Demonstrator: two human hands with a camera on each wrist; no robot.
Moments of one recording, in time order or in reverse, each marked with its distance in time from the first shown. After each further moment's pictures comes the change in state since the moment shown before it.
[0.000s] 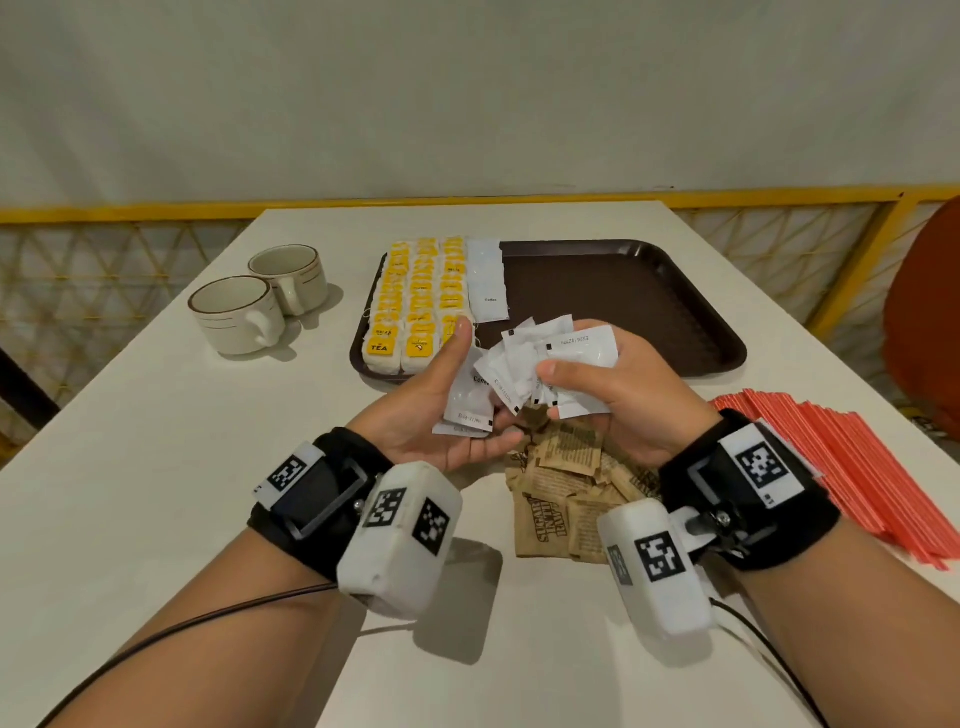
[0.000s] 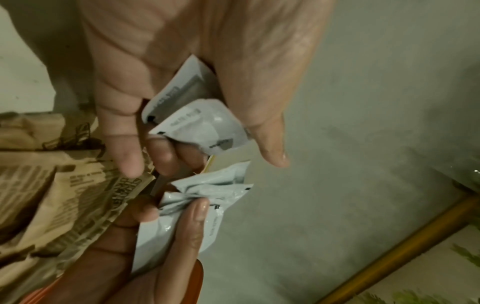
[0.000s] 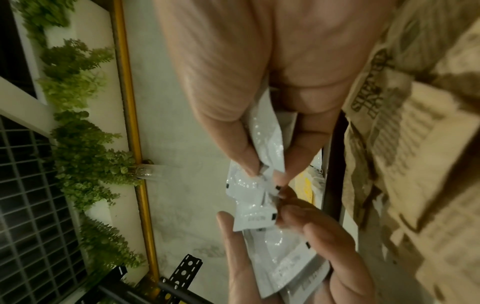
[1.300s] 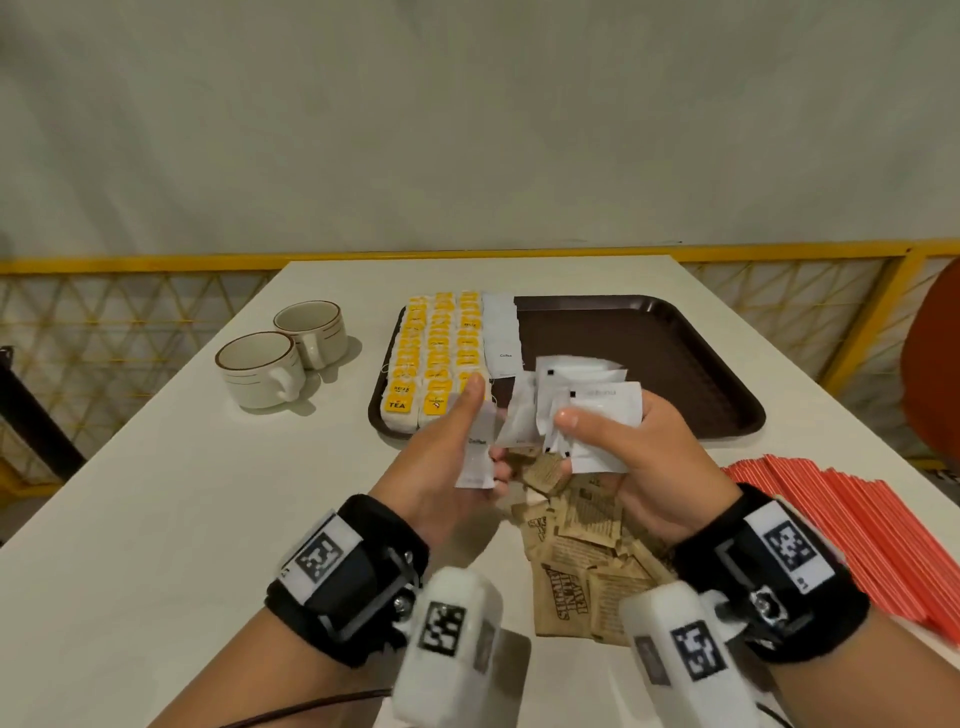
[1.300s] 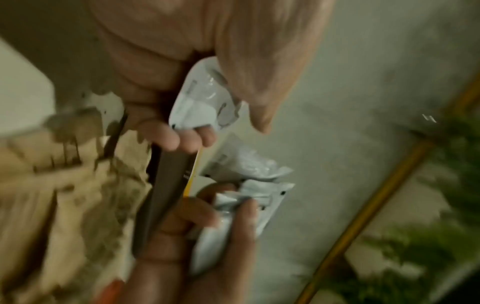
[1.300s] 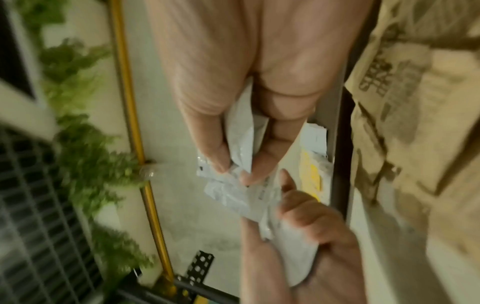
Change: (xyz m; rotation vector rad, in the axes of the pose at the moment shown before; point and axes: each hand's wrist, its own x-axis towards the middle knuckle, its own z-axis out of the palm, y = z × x) left_hand 0.002 0.003 0.003 0.017 0.147 0.215; right_hand -0.003 -0.004 0.007 0.213 -0.098 -0.099
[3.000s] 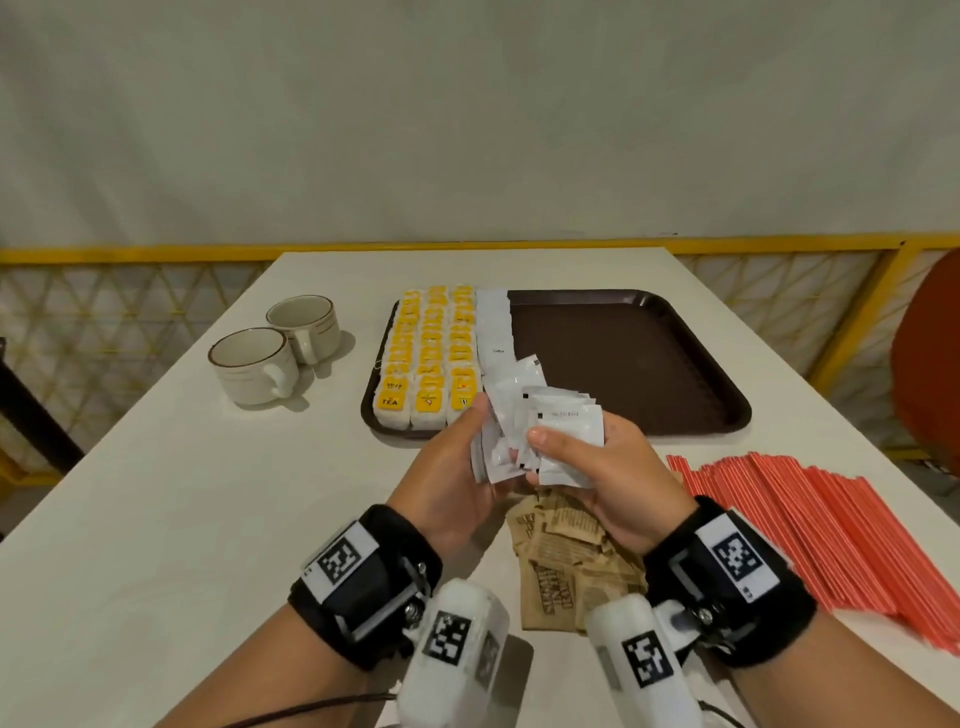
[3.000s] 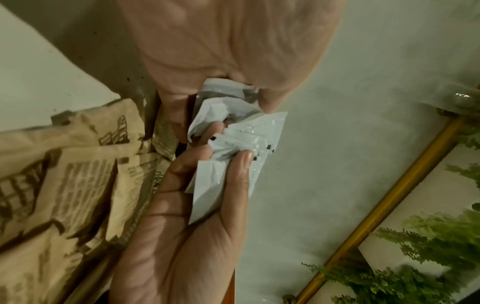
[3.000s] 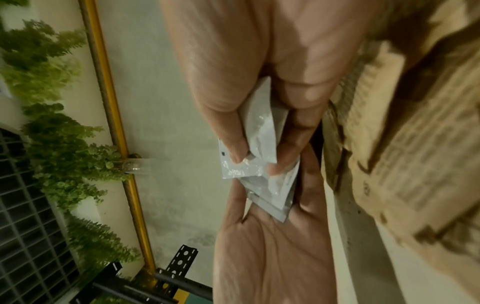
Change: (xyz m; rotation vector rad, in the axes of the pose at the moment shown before) left_hand 0.006 -0.018 0.008 -0.176 -0.077 0.020; right_hand 0.002 0.020 -0.001 -0.067 0.097 0.098
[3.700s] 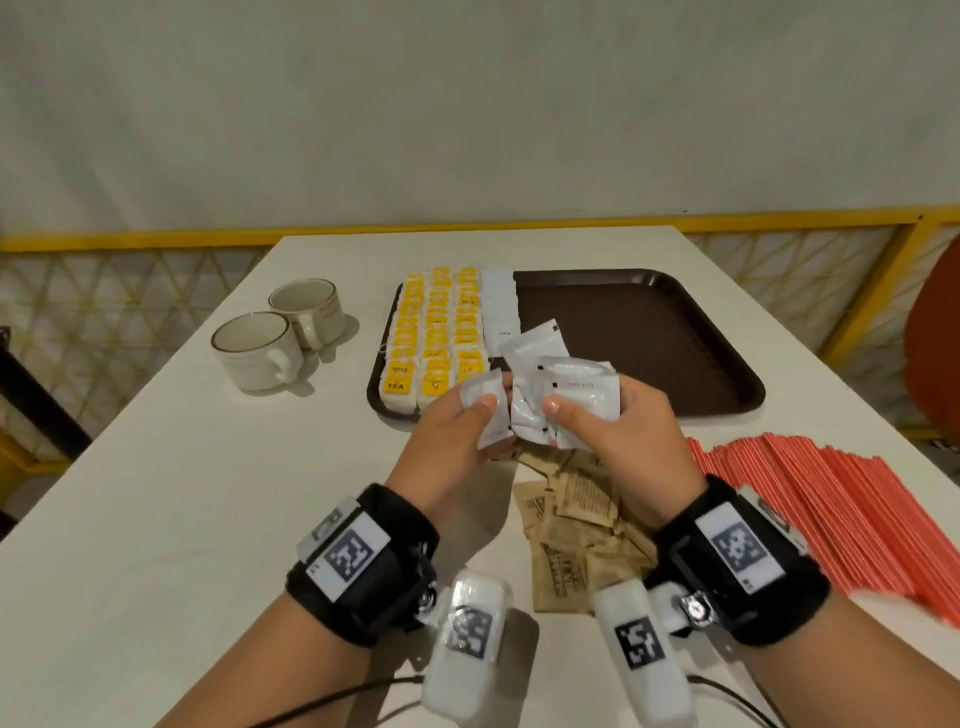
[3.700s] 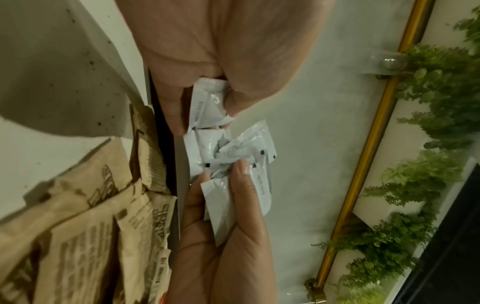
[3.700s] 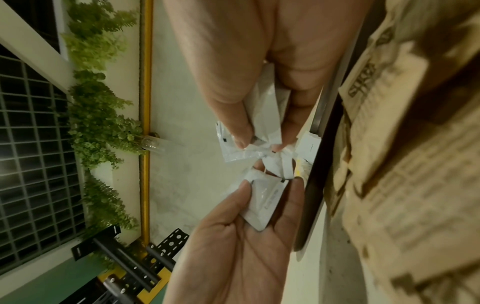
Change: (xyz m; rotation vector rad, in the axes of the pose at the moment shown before) left_hand 0.000 0.006 -0.011 0.398 0.136 0.232; right_hand 0.007 0.001 -0.003 -0.331 0.186 -0.211
